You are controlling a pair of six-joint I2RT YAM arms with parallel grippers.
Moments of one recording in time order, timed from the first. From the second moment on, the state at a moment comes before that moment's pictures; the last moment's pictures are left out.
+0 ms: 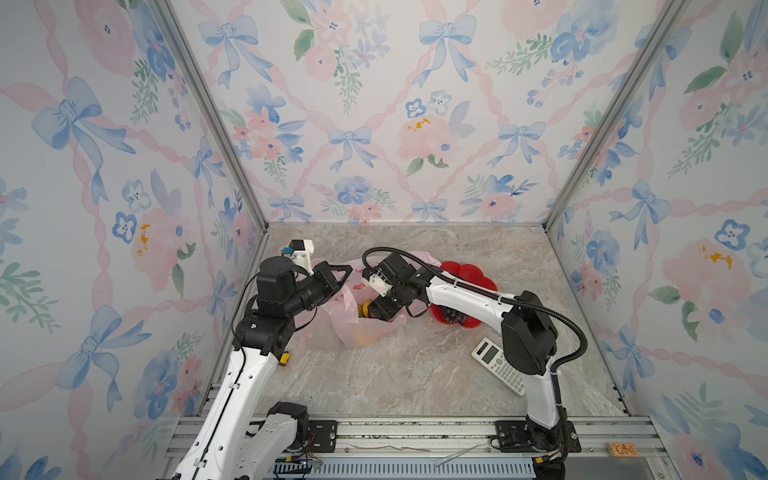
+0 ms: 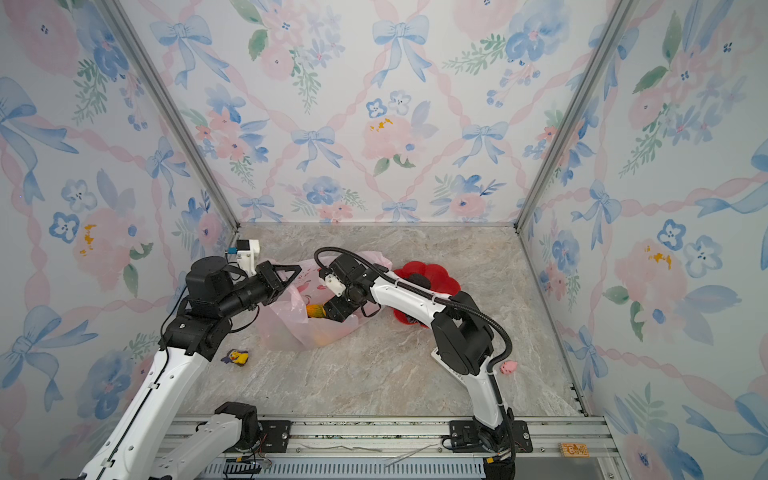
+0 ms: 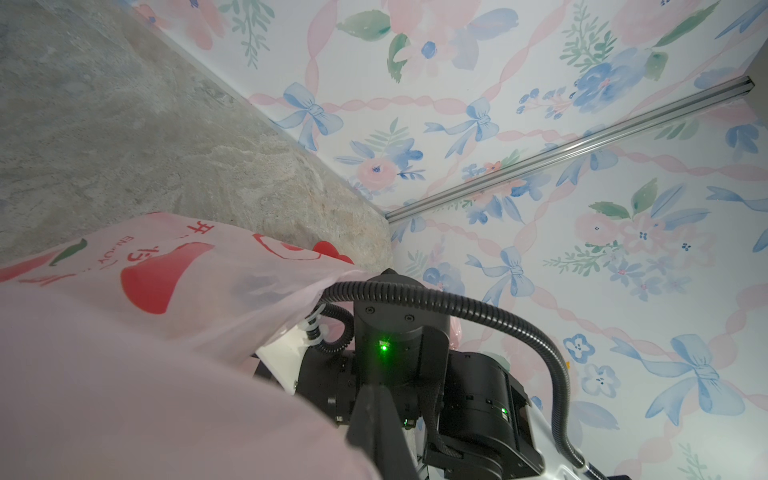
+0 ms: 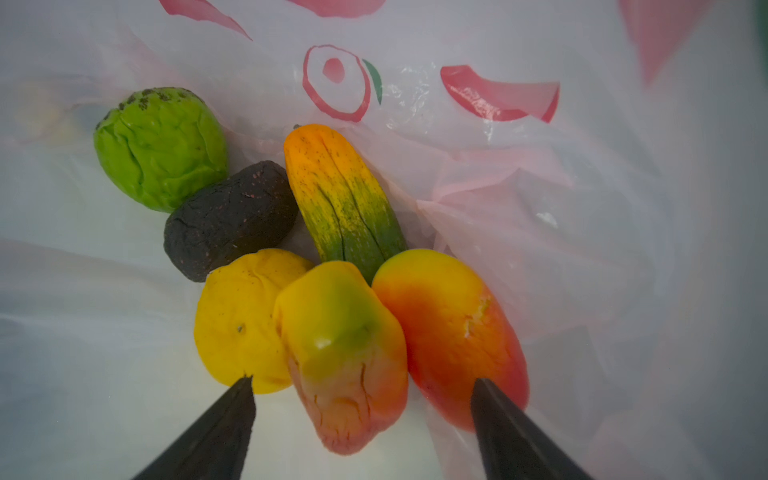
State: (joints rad) left arm -0.15 0.90 0.95 -0.33 0.53 -0.95; right arm 0.85 2.07 1.72 -0.70 -0.20 0.02
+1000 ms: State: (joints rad) left arm -0.09 0.88 0.93 -0.33 0.55 -0.94; right arm 0.85 1.48 1.61 -0.42 -0.12 0.08
